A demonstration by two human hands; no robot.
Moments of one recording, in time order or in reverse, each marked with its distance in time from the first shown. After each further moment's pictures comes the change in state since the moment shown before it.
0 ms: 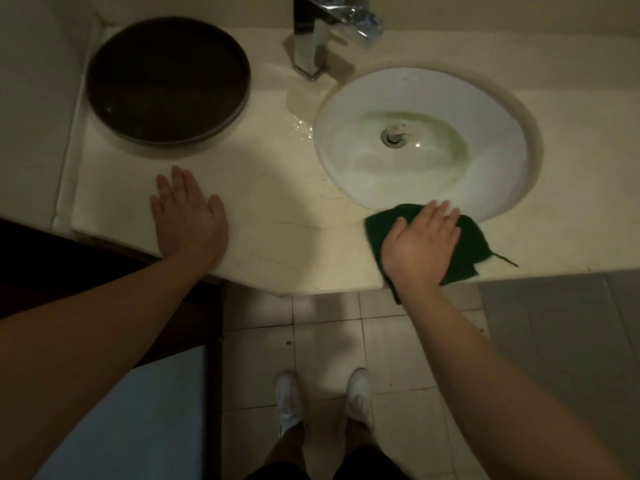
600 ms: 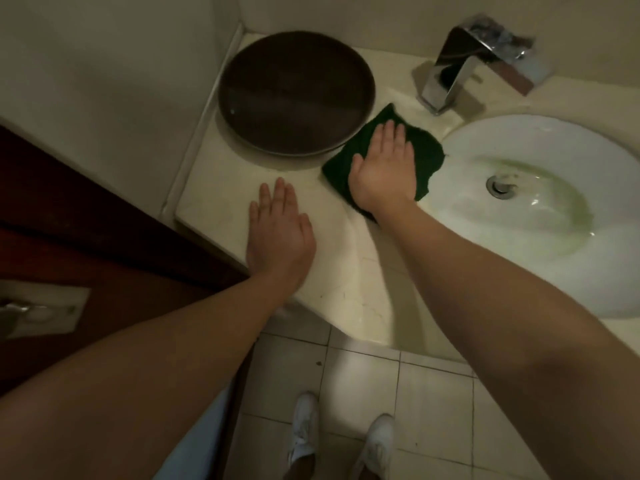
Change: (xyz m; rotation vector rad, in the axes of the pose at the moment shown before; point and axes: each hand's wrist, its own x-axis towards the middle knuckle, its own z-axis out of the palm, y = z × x) left_hand 0.003 -0.007 0.006 -0.089 0.067 -0.001; right_hand 0.066 -0.250 0.021 -0.053 -0.110 -0.643
